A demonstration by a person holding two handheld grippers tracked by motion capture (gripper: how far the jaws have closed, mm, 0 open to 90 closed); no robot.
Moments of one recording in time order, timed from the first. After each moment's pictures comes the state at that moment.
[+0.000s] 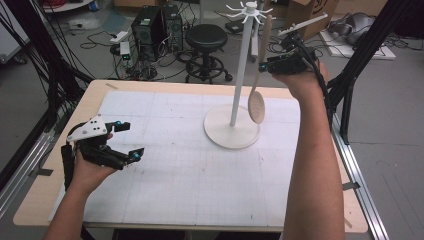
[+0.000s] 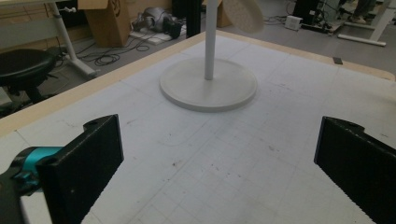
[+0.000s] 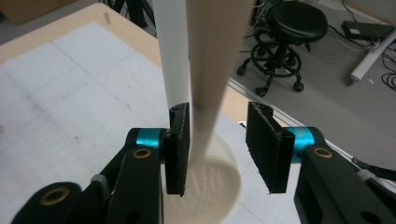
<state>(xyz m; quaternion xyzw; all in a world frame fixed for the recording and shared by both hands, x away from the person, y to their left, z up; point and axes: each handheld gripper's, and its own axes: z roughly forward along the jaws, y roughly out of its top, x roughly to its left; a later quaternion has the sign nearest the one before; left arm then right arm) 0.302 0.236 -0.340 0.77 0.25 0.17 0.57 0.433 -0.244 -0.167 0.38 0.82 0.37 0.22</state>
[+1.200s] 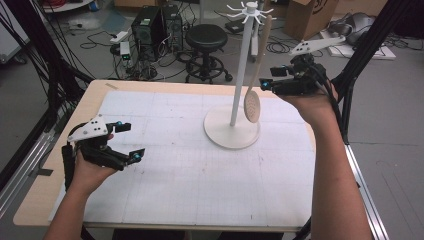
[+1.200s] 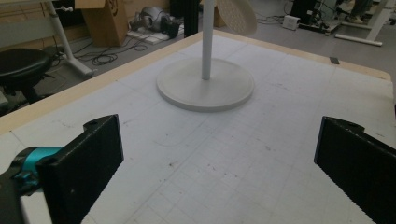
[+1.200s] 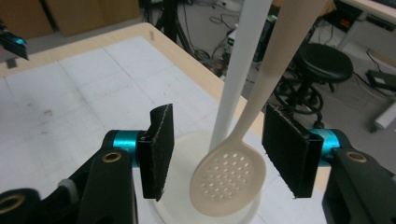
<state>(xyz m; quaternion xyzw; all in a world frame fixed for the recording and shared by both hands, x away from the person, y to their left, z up) 0.301 0.235 -0.340 0.77 0.25 0.17 0.57 0.380 -0.256 -0.180 0.29 0.82 0.44 0.22</state>
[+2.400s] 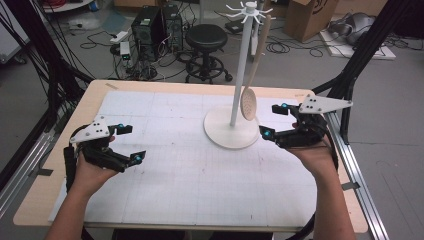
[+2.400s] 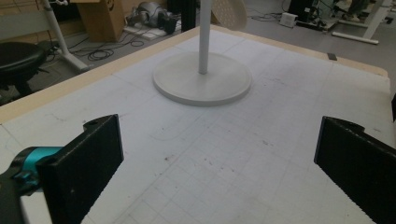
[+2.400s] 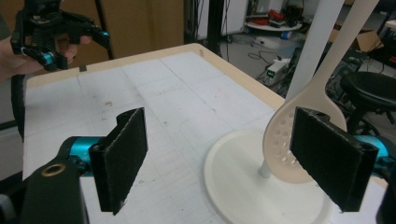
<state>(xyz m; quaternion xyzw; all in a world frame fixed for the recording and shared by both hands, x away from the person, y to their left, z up) 0.301 0.234 -0.347 0.77 0.25 0.16 0.56 0.316 -0.279 -0.269 0.23 0.79 0.54 0.18</state>
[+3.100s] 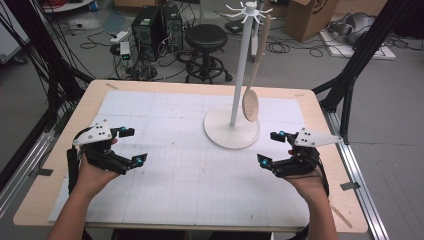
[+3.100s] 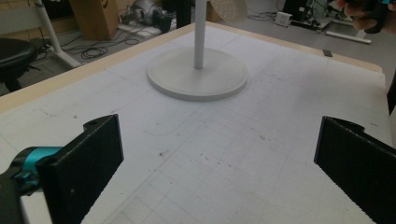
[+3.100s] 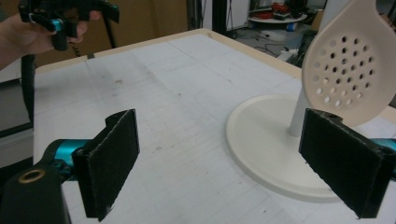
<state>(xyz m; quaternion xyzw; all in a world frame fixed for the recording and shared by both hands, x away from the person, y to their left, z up) 0.302 0.232 -0.358 0.77 0.25 0.15 0.57 0.287 -0.286 -0.341 0.25 0.78 0.56 0.16</state>
